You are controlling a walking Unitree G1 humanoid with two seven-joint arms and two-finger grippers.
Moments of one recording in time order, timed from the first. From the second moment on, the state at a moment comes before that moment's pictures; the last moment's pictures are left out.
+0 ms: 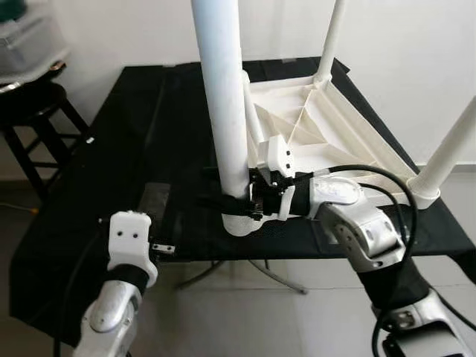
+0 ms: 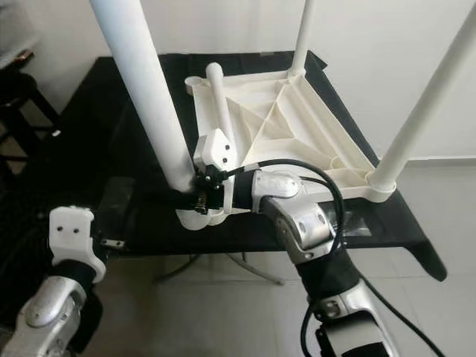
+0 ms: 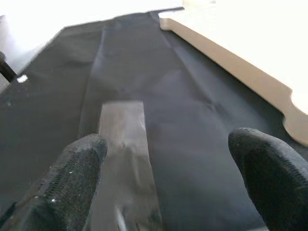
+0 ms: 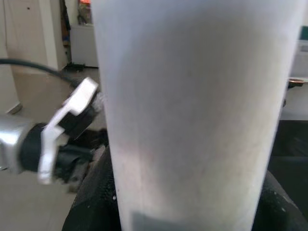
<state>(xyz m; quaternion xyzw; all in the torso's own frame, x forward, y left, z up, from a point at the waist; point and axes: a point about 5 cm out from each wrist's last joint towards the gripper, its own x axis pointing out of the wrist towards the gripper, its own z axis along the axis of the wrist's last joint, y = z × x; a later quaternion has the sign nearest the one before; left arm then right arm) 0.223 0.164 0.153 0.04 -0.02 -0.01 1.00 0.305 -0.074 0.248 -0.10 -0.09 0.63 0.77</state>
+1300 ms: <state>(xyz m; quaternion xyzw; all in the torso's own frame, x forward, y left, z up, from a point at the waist) 0.199 0.169 0.187 0.05 -0.04 0.06 1.00 0.339 -0.010 0.325 -0.13 -0.16 0.74 0.64</state>
